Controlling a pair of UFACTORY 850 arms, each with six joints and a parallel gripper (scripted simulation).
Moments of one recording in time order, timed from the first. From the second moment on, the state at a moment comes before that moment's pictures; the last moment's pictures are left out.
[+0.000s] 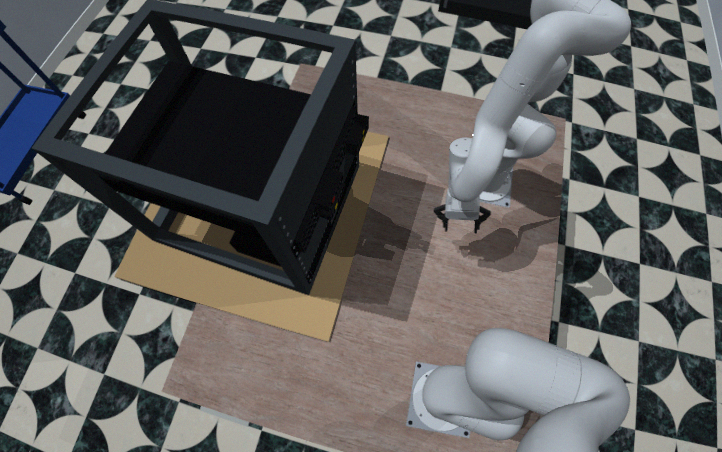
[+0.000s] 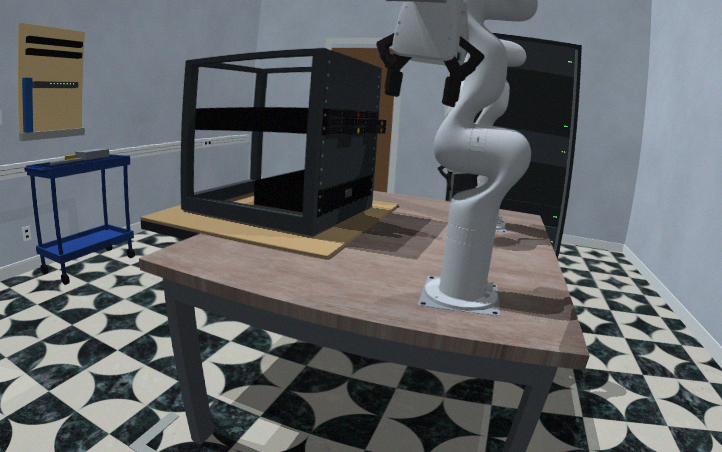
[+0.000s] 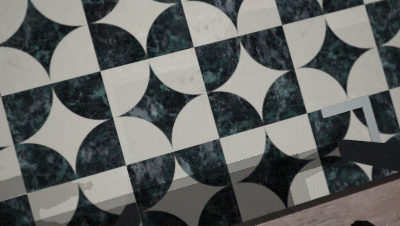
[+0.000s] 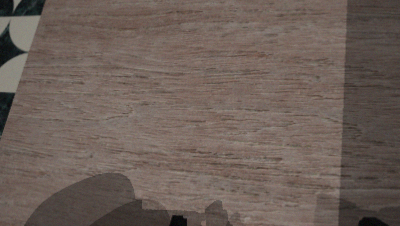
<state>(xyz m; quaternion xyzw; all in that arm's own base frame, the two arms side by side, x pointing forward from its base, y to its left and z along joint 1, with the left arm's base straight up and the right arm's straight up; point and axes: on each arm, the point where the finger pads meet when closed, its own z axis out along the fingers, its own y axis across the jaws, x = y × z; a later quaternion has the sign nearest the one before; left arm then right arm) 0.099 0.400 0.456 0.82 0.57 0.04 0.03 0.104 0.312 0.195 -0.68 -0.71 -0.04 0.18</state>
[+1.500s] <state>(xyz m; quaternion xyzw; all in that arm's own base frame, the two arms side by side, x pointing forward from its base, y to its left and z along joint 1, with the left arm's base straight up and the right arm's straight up) 0.026 0.391 0.467 0.73 0.68 0.00 0.00 0.104 0.312 0.195 -0.68 -0.71 -0.04 0.18</state>
